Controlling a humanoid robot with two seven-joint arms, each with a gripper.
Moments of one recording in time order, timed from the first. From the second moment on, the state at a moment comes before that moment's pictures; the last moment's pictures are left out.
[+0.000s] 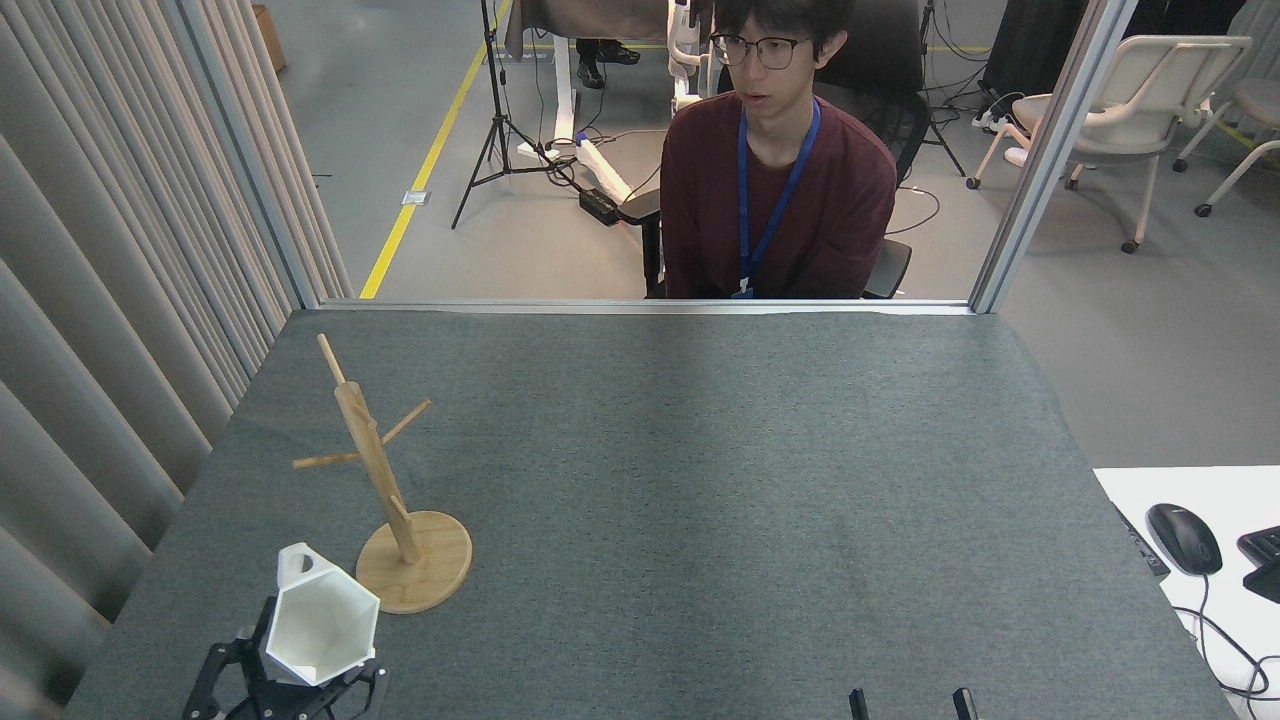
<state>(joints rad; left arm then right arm) 0.23 -0.04 0.21 -1.64 -1.96 -0.08 0.38 0.39 0.04 0.03 -1.63 1.53 -0.01 -0.40</state>
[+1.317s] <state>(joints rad) -0.12 -0.04 0.38 -1.36 -2.20 -0.09 0.35 0.39 0.05 0.04 -1.62 1.58 -0.01 -0.41</state>
